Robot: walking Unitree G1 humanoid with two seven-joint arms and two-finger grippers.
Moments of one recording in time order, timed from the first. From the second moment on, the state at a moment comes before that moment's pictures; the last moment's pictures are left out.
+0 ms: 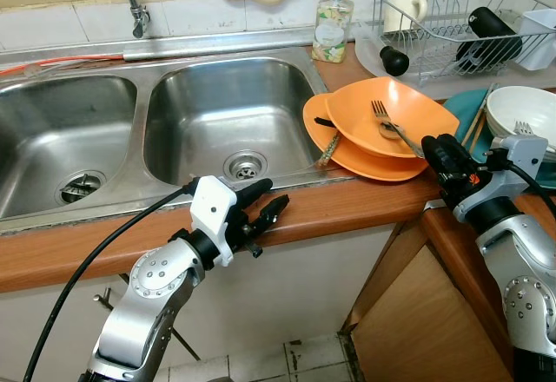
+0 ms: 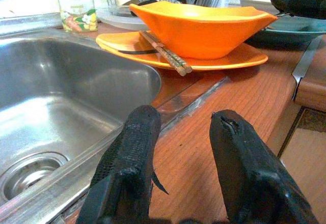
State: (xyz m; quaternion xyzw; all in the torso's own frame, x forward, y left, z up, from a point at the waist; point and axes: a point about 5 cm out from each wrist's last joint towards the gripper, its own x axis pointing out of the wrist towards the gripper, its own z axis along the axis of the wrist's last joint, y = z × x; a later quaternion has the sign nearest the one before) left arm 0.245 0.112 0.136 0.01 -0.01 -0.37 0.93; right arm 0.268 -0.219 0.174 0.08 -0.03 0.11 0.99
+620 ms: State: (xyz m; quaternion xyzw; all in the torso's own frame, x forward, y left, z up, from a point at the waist) left arm 0.253 0.113 0.146 0.08 -0.03 -0.36 0.93; right arm 0.276 -0.235 0.203 0.03 -0.07 0.07 0.99
